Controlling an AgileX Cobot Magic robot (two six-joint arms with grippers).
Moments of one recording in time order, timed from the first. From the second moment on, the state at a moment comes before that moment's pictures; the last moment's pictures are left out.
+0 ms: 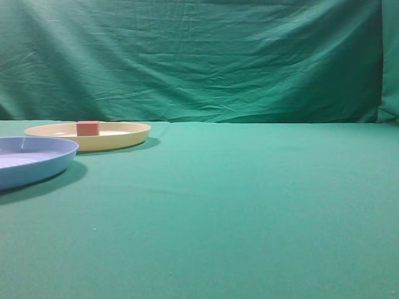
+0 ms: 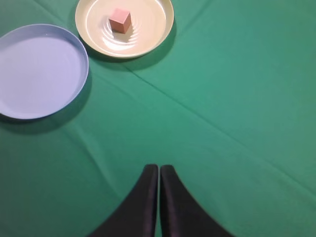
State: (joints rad) left arm -0.19 -0.01 0.02 0.18 0.36 -0.07; right arm 0.68 1.28 -1.35 0.01 1.05 -0.03
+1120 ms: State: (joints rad) left arm -0.19 -0.01 0.02 0.18 0.36 -0.07; right arm 0.06 0.10 -0.16 -0.05 0.44 0.03
